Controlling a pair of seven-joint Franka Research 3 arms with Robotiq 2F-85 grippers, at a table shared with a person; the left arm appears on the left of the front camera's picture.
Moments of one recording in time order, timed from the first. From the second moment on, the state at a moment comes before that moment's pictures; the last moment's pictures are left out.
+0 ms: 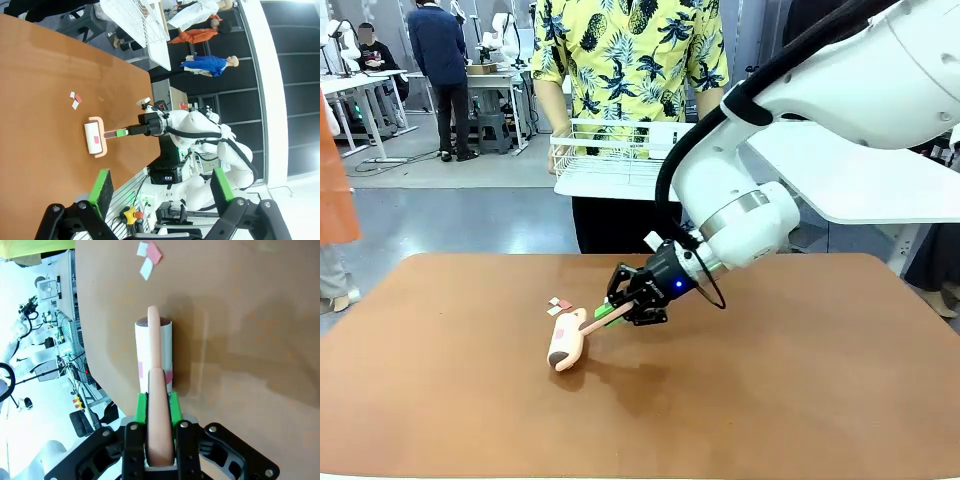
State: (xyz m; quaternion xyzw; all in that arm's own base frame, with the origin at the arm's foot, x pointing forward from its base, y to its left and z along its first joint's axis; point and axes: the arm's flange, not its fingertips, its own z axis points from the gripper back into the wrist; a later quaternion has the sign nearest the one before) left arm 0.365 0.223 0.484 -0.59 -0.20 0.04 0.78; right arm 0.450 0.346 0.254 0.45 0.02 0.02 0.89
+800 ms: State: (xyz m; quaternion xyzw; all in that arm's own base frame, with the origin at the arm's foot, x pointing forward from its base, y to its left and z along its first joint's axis) left arm 0.365 0.223 0.484 -0.59 -0.20 0.04 0.78; right arm 0.455 0.342 0.280 0.49 0.00 0.02 0.87
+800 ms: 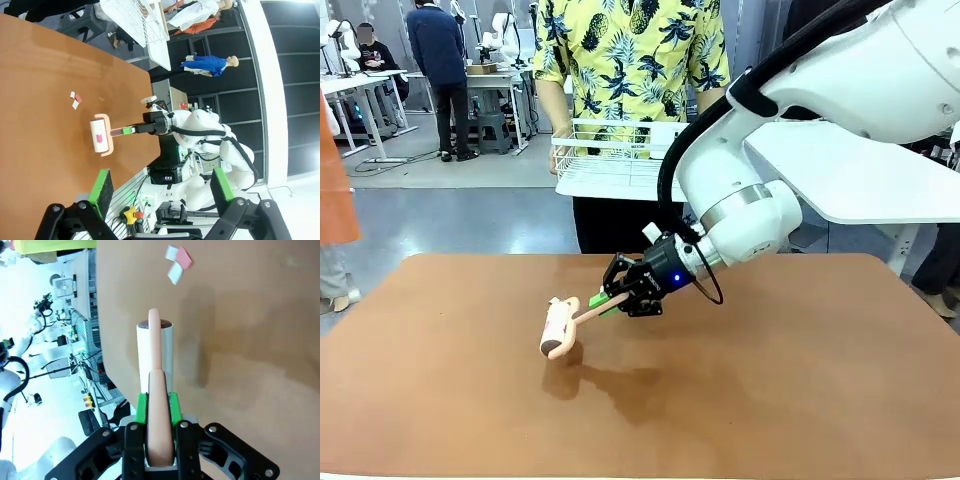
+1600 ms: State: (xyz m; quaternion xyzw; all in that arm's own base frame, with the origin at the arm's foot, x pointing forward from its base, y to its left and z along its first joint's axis) left arm 0.365 0.223 0.484 -0.59 -0.20 0.04 0.78; right arm 0.506 0.254 0.344 0.42 -0.05 0.04 0.90
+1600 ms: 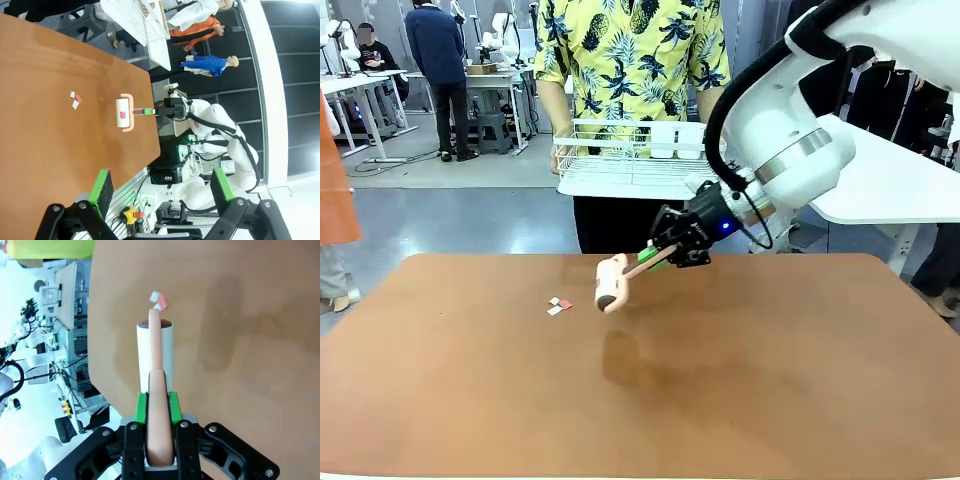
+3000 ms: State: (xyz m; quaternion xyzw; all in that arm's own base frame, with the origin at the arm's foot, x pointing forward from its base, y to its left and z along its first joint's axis) left arm 0.365 0.222 0.484 -0.59 -0.20 0.04 0.78; right arm 0.565 0.203 0.330 0.45 -0.03 0.02 0.89
